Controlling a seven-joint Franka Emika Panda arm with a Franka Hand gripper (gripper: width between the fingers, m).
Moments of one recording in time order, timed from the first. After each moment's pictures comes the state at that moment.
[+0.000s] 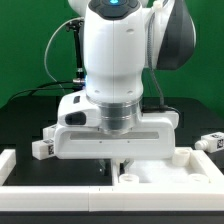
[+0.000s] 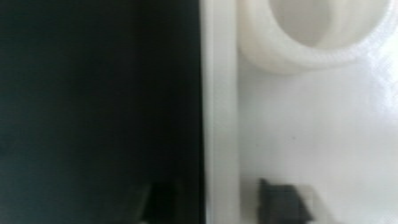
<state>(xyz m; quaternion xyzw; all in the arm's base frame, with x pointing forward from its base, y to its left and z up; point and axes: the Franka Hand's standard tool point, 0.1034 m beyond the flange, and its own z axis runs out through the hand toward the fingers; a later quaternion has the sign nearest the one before) 0.579 -0.019 0.008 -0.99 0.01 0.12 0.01</state>
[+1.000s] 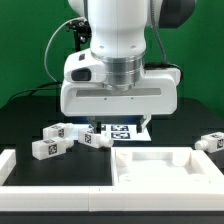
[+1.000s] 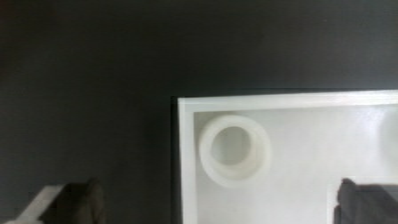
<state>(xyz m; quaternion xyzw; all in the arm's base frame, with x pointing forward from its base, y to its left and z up) 0.530 -0.015 0.071 -0.99 0.04 0.16 0.03</state>
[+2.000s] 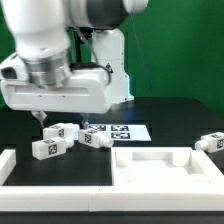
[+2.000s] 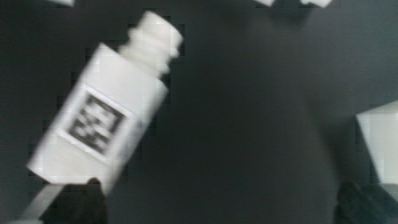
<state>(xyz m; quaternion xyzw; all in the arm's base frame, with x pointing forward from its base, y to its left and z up) 0.490 -0.123 0.071 -0.96 0.19 0.18 0.07</state>
